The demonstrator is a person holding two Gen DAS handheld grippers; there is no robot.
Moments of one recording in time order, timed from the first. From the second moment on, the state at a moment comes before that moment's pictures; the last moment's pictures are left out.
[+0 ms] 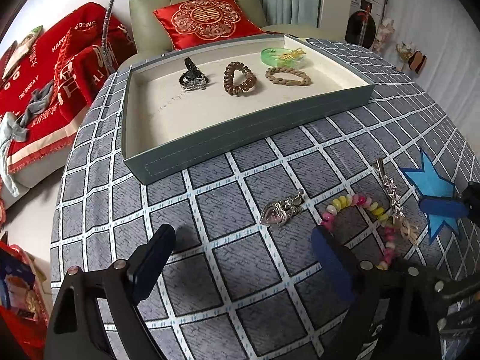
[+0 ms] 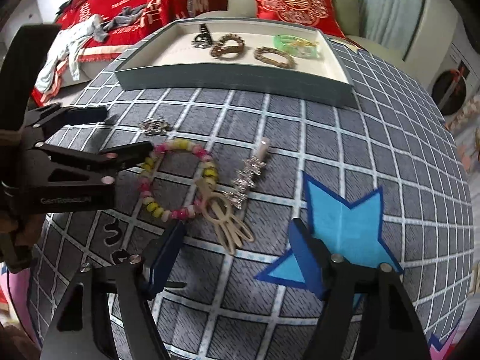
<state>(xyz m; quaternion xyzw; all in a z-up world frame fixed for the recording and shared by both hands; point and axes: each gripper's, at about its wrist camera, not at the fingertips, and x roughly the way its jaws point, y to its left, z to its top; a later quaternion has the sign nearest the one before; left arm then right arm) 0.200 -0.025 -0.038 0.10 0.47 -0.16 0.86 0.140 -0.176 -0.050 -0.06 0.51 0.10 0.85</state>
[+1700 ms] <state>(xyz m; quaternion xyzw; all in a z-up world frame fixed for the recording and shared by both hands) 0.201 -0.008 0.039 0.03 0.40 -0.19 0.90 0.168 -0.229 0.020 0.08 0.46 0.10 0.88</state>
